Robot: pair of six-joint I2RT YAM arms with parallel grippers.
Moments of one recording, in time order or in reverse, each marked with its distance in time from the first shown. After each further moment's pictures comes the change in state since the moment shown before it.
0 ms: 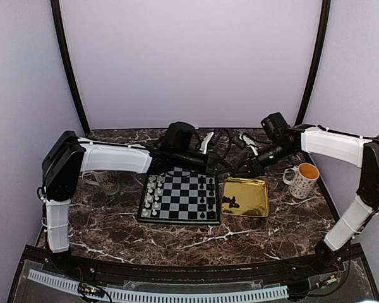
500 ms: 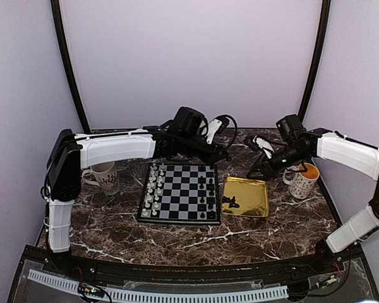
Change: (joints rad) left arm -0.005 0.039 0.268 -0.358 -0.306 0.429; right arm -0.065 -0.166 -0.102 -0.021 0.214 -0.014
